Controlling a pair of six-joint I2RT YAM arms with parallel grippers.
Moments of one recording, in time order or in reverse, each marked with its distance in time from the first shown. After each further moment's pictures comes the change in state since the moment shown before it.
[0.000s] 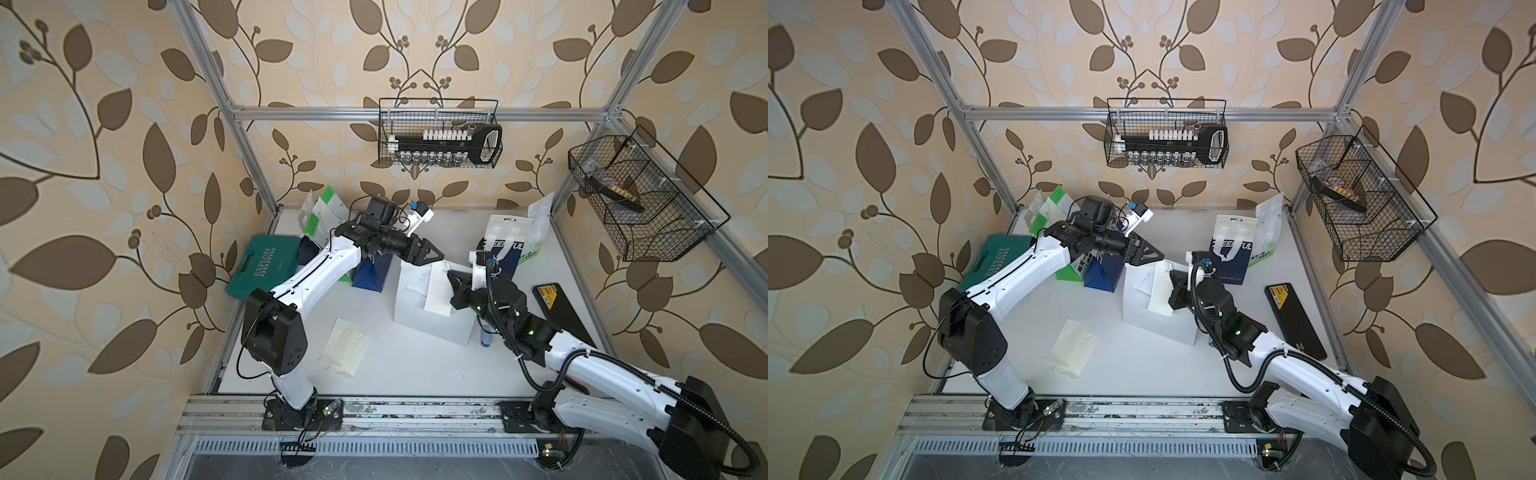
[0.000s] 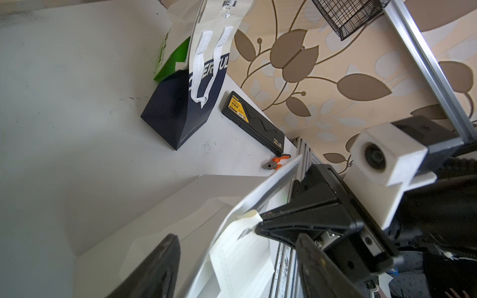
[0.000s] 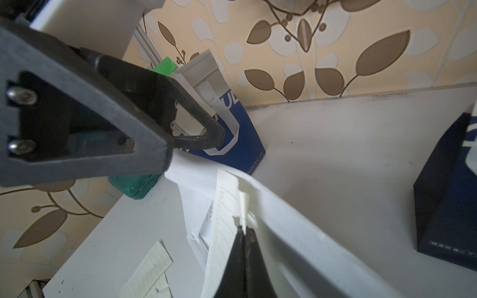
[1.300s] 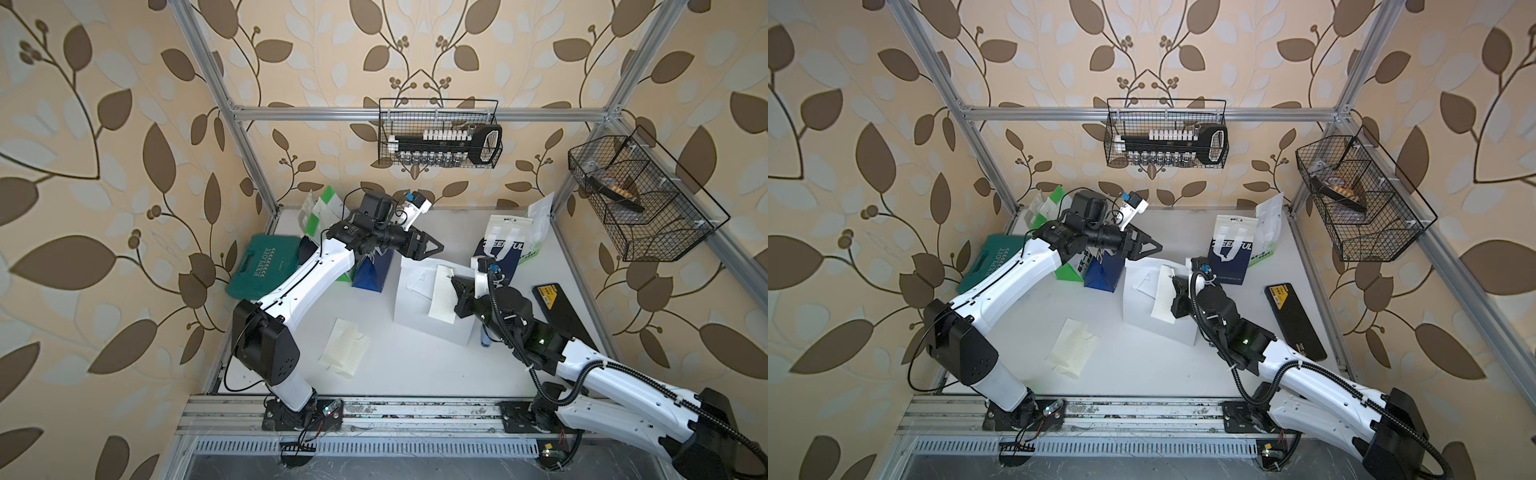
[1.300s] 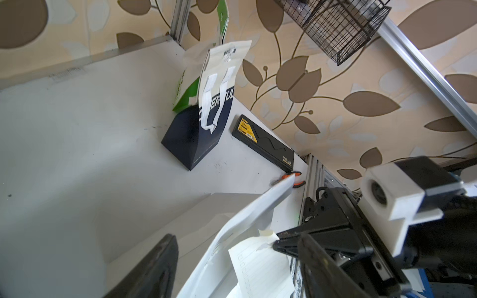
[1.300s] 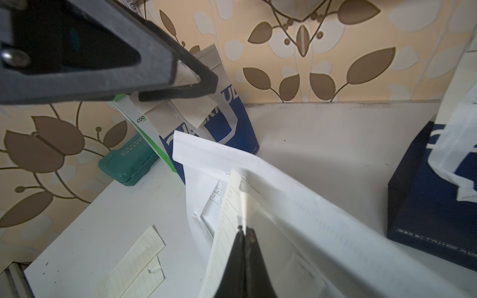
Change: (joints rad) left arm -0.006 -0.050 -0.005 0.027 -0.085 -0.006; right arm 0.067 -0.063 0.021 -0.120 0.060 -0.049
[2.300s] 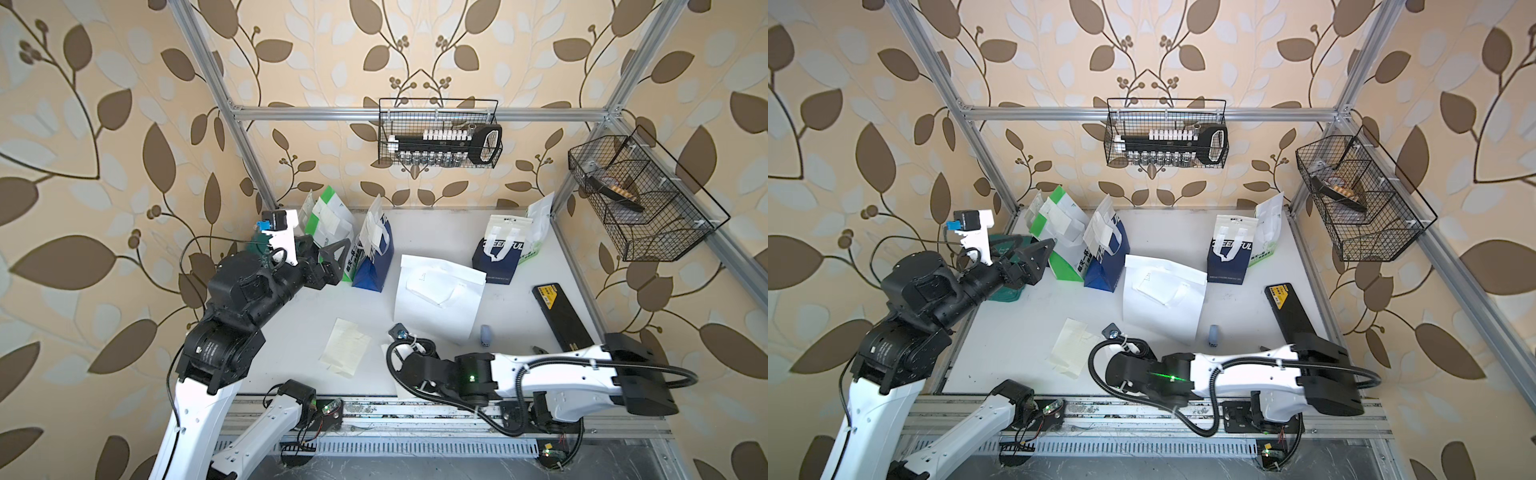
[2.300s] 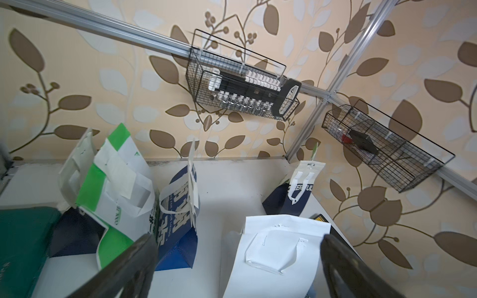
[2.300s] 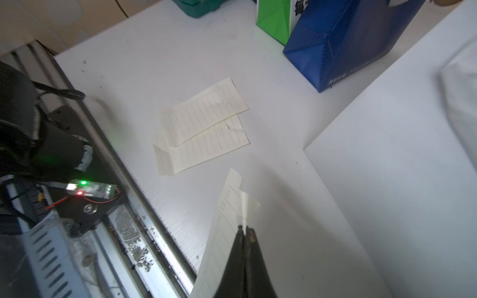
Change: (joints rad) left arm 0.200 -0.848 -0.257 -0.135 -0.528 -0.197; right arm 0.654 0.375 0.219 -0.317 0.259 0.101
